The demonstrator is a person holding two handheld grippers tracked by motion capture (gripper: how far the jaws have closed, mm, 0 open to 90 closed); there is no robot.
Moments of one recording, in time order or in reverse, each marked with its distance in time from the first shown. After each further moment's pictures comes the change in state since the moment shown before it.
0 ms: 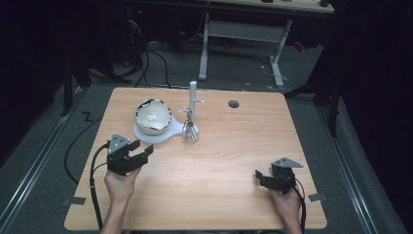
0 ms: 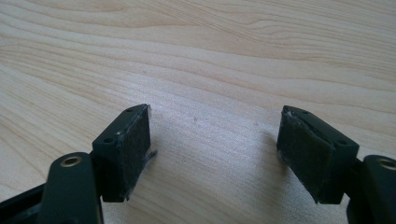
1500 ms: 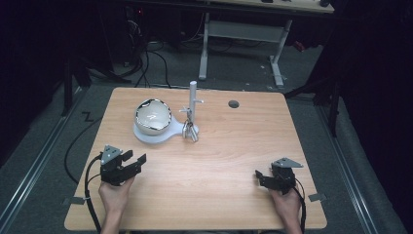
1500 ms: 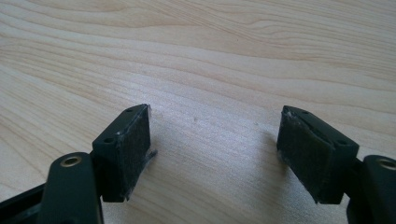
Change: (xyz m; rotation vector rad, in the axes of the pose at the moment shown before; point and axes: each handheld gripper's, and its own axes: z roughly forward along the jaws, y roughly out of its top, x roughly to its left) left arm 0.015 -0.034 -0.008 0.025 0.038 -0.062; right arm 0.000 0.000 0.000 0.000 0.000 0.000
